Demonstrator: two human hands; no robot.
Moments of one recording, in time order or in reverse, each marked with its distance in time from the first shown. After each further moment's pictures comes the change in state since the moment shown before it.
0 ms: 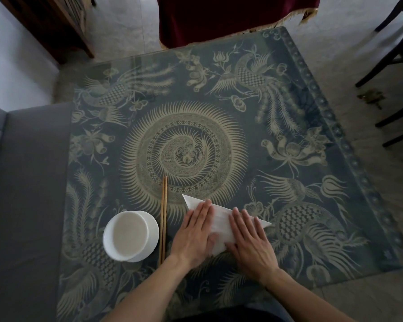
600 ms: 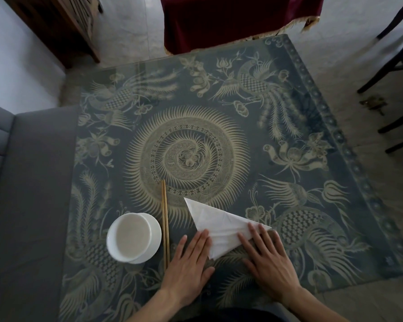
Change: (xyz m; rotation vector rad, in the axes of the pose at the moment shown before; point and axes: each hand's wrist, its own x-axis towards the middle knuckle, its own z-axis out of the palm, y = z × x) left_hand -0.066 0.009 0.012 0.104 -0.022 0.042; right_hand -0.036 0.027 -0.004 -0.054 -0.024 -0.022
